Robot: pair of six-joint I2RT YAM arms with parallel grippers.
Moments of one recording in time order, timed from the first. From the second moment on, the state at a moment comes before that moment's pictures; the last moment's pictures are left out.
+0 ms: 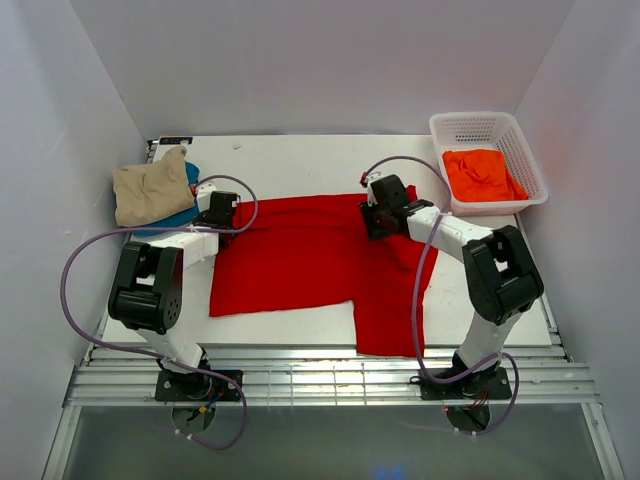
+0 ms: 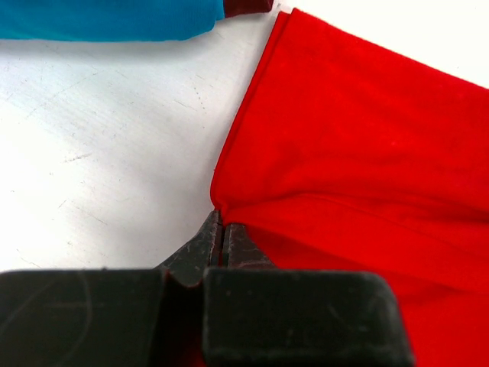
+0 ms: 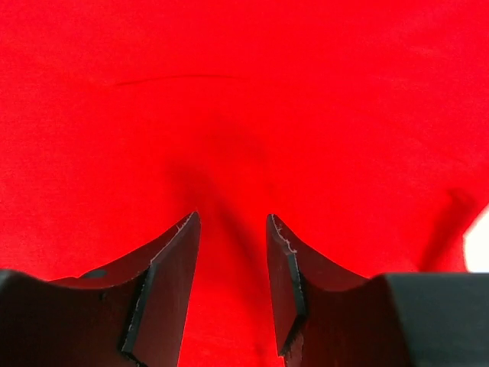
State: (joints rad) left arm -0.19 1.68 0.89 -0.04 -0.51 -0.48; right arm 0.48 1.76 1.15 -0.29 0.06 0.05
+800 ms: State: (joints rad) left arm -0.19 1.68 0.89 -0.04 -0.51 -0.48; right arm 0.54 1.81 1.19 -0.32 0.30 0.07
